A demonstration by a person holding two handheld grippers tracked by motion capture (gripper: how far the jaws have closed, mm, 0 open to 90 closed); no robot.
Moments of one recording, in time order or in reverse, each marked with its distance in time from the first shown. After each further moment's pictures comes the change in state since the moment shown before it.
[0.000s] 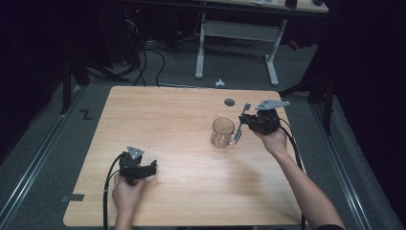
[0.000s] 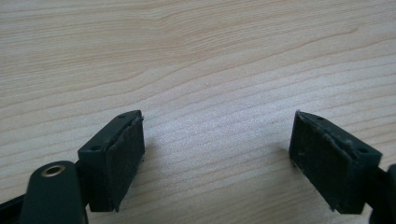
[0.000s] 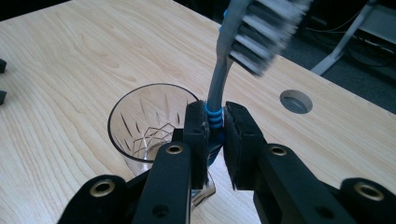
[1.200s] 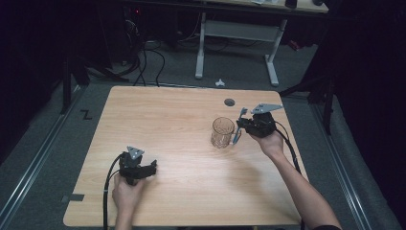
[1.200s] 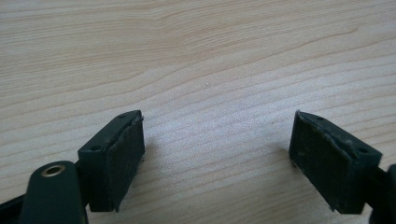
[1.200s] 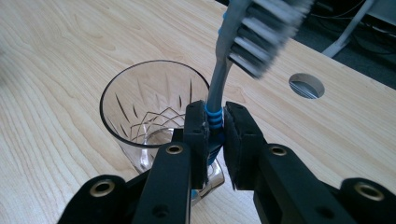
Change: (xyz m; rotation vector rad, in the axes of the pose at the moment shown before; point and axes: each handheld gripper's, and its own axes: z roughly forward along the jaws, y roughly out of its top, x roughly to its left) left arm 0.000 0.000 0.000 -0.001 0.001 0.000; right arm 0.002 -0.012 0.016 0.047 0.003 0.003
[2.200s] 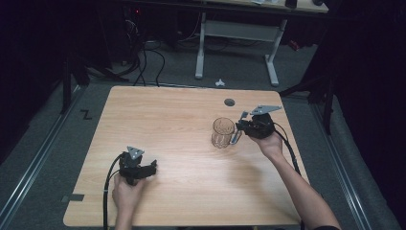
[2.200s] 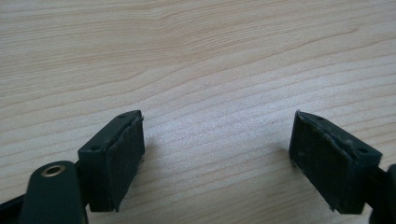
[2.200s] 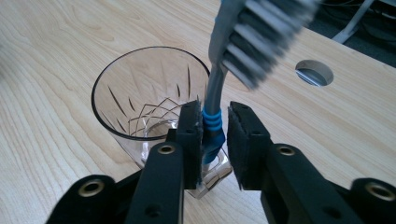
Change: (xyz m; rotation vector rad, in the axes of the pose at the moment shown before) left arm 0.000 0.000 0.000 0.001 -0.001 0.000; right arm -0.003 -0.007 0.007 0.028 0.017 0.029
